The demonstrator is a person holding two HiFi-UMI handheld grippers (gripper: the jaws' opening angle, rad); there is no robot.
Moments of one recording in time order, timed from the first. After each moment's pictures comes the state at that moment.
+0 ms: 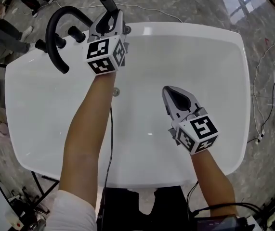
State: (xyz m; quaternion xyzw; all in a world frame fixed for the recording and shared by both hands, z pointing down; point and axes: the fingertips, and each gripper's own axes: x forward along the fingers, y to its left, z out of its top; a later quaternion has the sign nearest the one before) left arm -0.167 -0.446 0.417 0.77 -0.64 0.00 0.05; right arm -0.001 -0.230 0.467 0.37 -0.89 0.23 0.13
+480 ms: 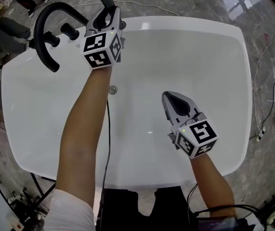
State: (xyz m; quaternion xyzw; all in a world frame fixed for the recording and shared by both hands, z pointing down) left arm -0.162 -0.455 0.449 0.77 -0.63 0.02 0.05; right arm 0.013 -0.205 0.500 0.38 -0.88 0.25 0.13
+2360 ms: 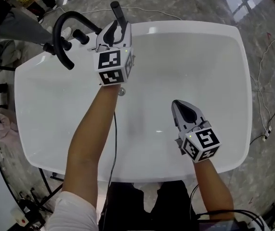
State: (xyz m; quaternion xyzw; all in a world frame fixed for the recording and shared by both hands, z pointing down) left arm -0.125 -0.392 0.408 0.78 -0.62 0.08 0.03; right arm 0.045 -0.160 0.478 0.41 -0.86 0.27 0.12
